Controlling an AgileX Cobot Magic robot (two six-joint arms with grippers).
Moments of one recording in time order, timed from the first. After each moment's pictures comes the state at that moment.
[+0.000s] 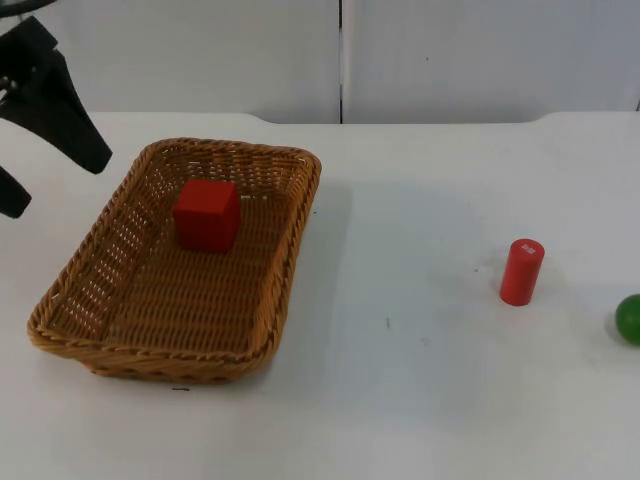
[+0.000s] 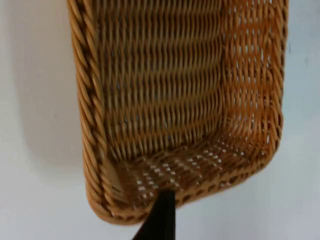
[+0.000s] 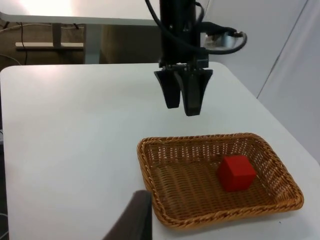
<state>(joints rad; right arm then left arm) 0.76 0.79 -0.79 0.61 0.53 -0.94 0.13 1.76 -1.22 -0.63 1.20 0.50</state>
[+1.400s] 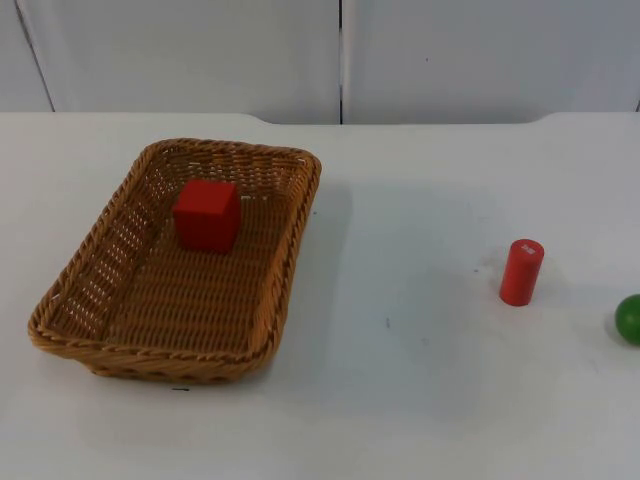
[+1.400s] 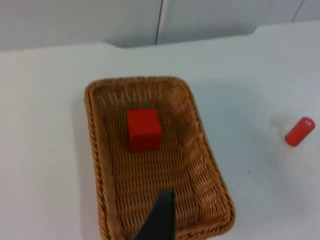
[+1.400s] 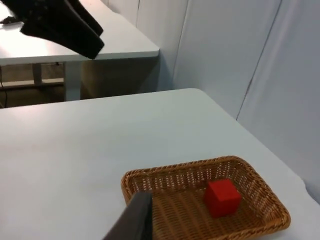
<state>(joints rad) 0.76 0.79 -0.79 0.66 0.42 -0.91 0.13 0.64 -0.80 -0.63 0.96 0.51</state>
